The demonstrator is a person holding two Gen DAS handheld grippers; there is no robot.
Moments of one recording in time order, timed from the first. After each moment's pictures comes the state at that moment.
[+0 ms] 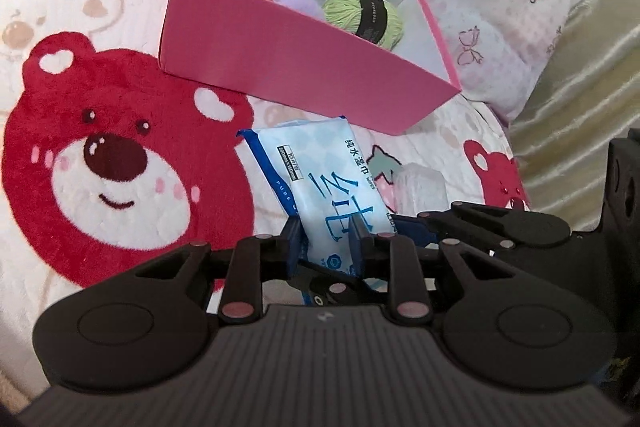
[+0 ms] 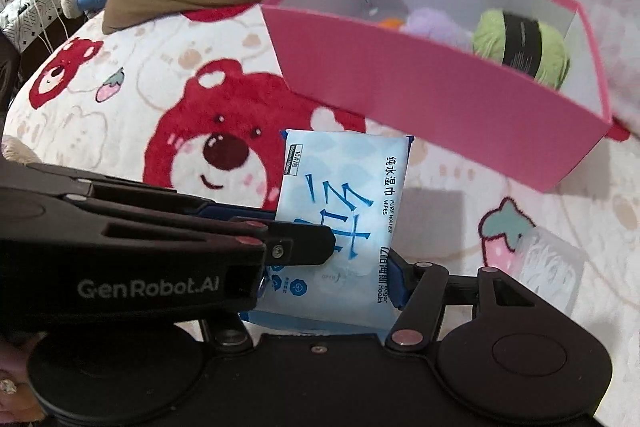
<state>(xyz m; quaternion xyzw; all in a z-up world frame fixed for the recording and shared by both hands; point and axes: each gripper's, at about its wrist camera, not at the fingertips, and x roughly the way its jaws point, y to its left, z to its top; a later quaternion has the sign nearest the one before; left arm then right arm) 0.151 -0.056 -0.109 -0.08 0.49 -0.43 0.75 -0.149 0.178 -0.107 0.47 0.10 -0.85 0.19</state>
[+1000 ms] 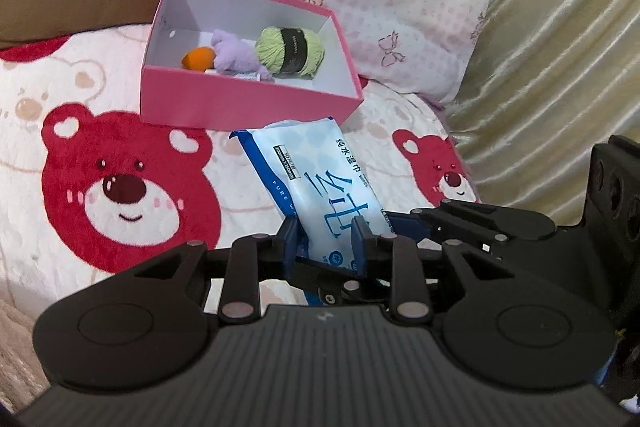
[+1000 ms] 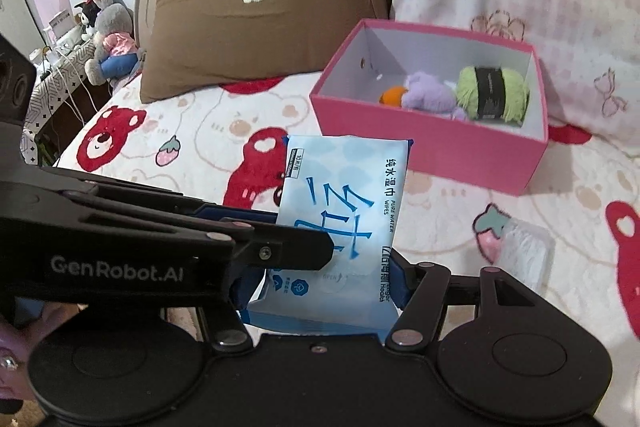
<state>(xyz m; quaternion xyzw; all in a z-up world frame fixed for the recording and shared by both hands) 0.106 -0.015 0.008 -0.03 0.46 -0.48 0.74 -0.073 0.179 -0.009 0.43 0.03 -0.88 0.20</state>
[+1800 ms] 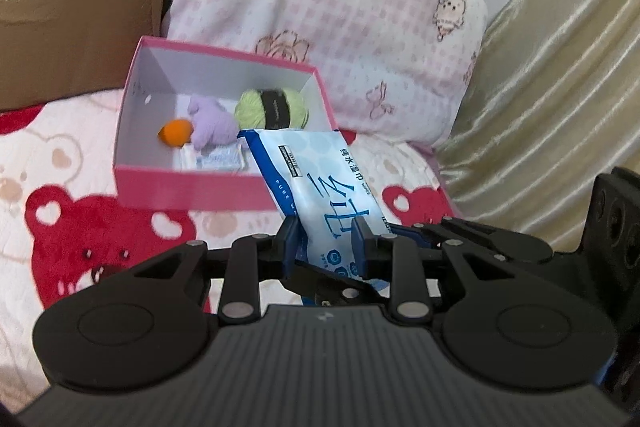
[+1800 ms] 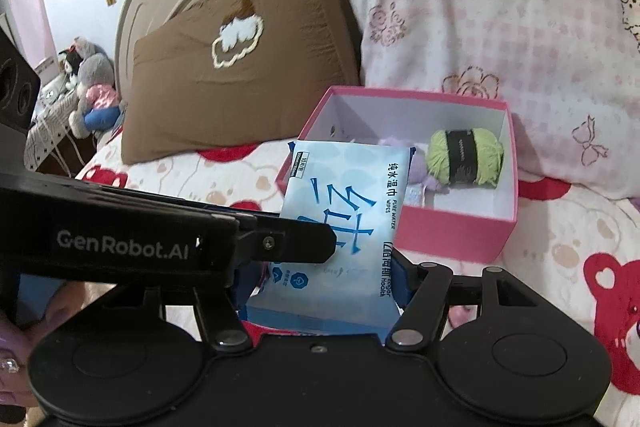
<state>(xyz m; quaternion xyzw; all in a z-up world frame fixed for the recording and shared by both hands) 0.158 -0.069 0.046 -0.04 0.43 -0.51 0.75 -0.122 0.195 0.029 0.38 0.00 -0.91 0.16</state>
